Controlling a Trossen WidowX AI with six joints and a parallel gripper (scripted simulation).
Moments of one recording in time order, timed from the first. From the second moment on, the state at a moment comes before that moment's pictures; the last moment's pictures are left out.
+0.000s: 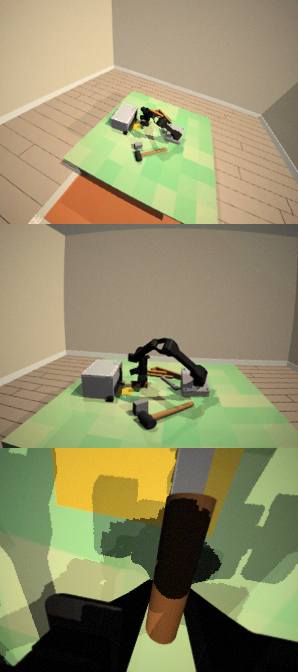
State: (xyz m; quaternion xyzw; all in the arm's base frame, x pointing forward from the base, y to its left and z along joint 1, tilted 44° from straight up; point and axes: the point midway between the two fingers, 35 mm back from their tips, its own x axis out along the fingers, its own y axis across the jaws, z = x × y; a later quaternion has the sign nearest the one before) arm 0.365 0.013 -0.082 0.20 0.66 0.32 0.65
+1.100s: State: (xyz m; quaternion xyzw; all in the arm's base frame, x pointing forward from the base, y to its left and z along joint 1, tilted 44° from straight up) arm 0.332 0.008 -0.084 0.20 0.66 0.32 0.65
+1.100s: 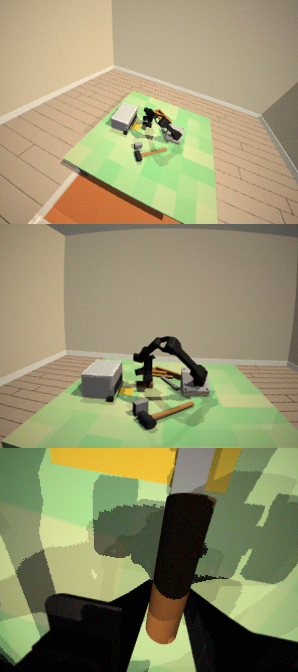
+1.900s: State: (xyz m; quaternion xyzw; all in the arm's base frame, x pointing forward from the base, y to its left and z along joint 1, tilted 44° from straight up) arm 0.305 0.003 -0.086 0.20 0.66 0.32 0.65
